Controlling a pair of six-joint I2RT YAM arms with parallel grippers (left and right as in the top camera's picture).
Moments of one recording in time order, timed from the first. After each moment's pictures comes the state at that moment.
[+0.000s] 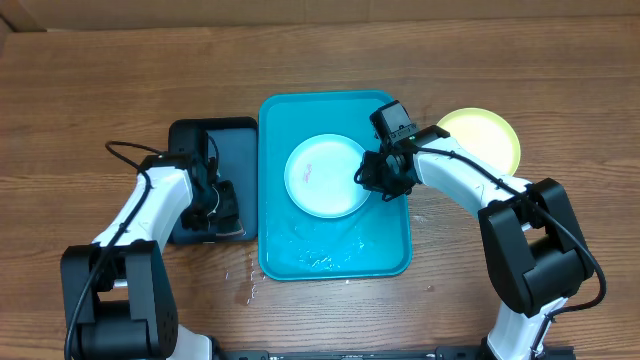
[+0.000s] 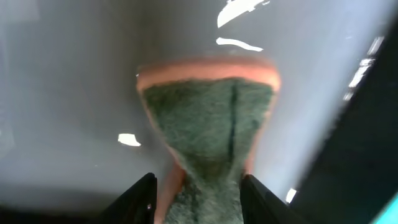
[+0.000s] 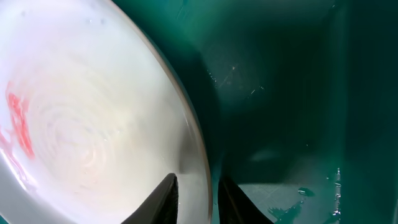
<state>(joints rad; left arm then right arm) 0.03 1.69 0.99 -0.82 0.07 -0.26 0.44 1.95 1.26 -0.63 -0.22 0.62</state>
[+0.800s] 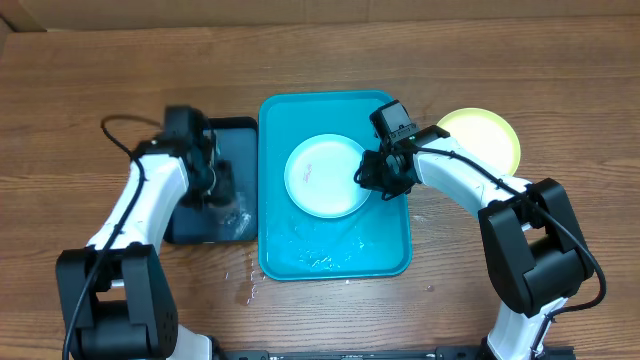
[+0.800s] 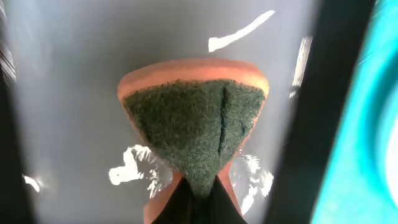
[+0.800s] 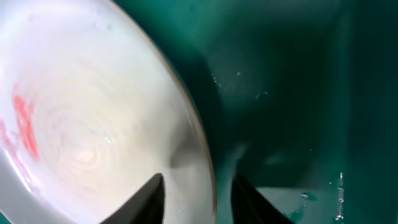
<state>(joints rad) 0.03 1.69 1.13 -0.82 0.07 -0.11 0.44 1.95 1.26 -0.61 -0.22 0.62</state>
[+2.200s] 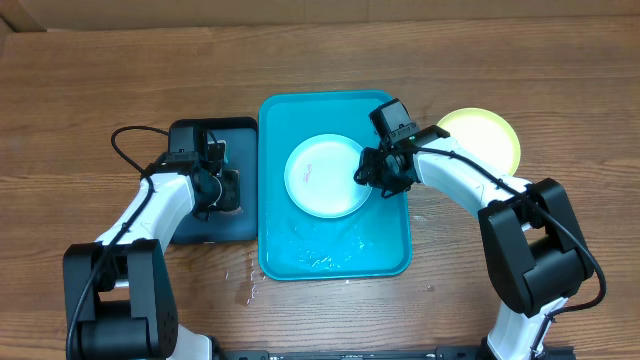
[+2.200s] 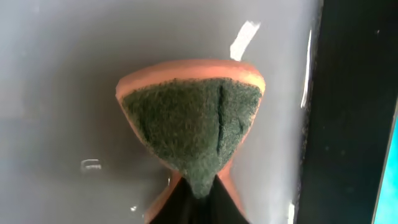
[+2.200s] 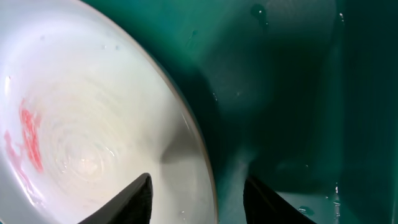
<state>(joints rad) 0.03 1.69 0.94 -0.55 0.11 -0.05 0.44 1.95 1.26 -0.58 -0.20 0.62</state>
